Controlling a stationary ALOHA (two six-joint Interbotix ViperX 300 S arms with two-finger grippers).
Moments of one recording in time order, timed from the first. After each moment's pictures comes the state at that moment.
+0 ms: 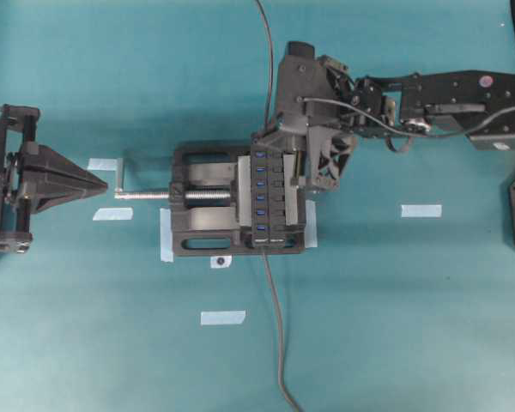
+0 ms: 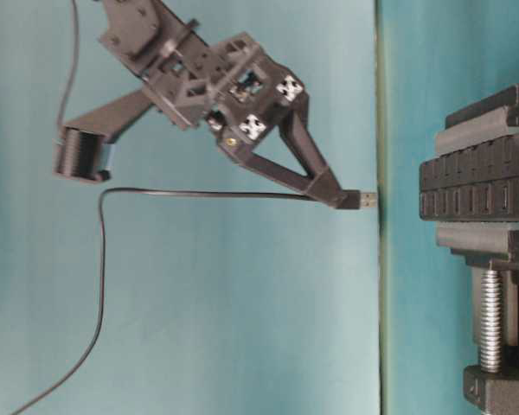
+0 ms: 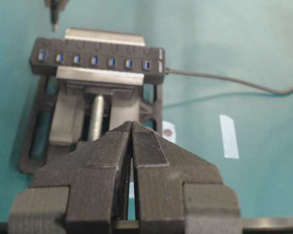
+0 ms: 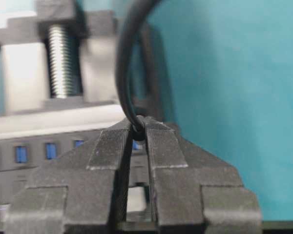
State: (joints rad) left arm 0.01 -0.87 1.12 0.01 0.12 -0.11; right arm -0.17 -0.04 0.55 -0.01 0.23 -0.07
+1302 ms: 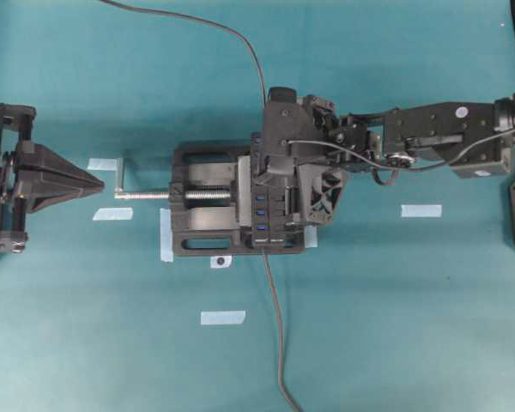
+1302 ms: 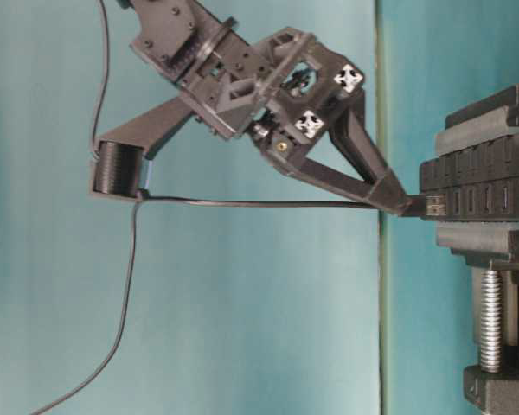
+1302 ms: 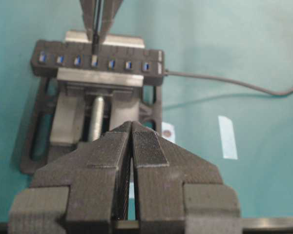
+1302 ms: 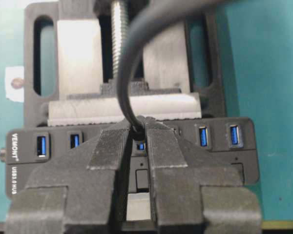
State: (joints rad) left arm 0.01 -0.89 1.12 0.01 0.13 -0.11; right arm -0.10 0.04 0.55 0.03 0.20 -0.07
